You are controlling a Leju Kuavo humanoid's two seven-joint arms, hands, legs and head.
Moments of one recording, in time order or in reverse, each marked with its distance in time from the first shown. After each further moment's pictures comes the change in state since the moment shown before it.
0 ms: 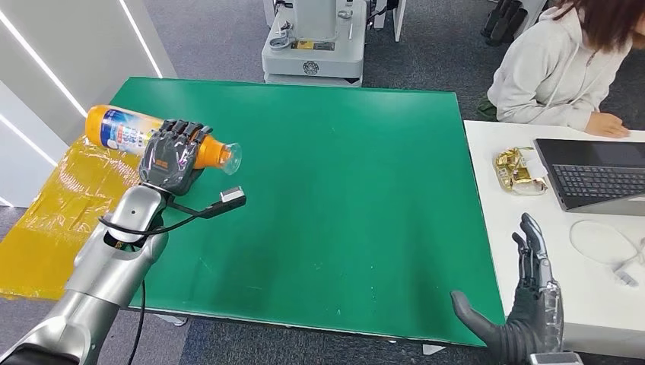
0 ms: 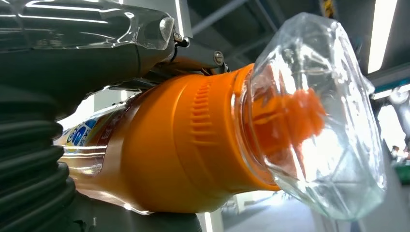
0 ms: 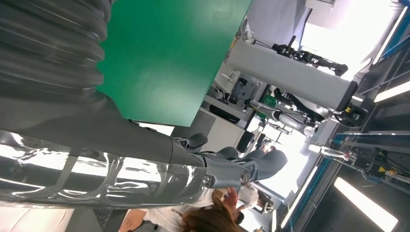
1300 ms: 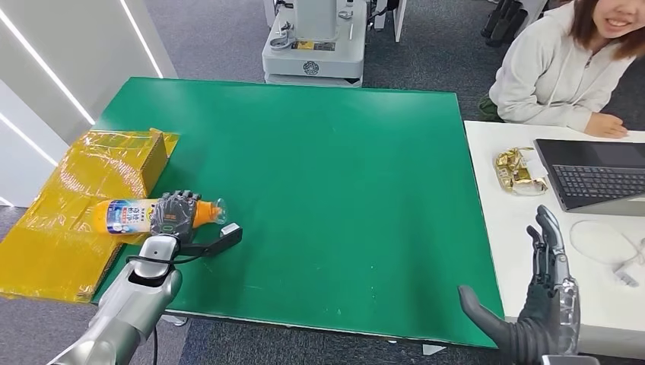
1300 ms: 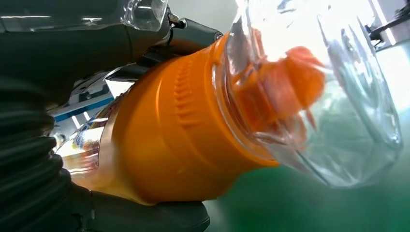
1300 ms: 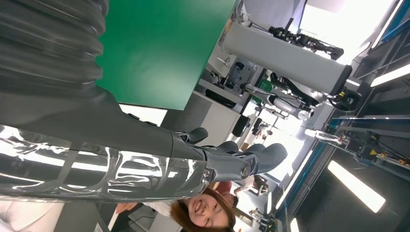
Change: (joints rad) left arm 0.055 -0.130 0.120 0.404 -0.128 -0.034 0.201; right arm -0.002 0.101 -0.075 -0.078 0.082 0.101 0.043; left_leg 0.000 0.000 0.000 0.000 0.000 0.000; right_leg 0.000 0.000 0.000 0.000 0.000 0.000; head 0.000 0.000
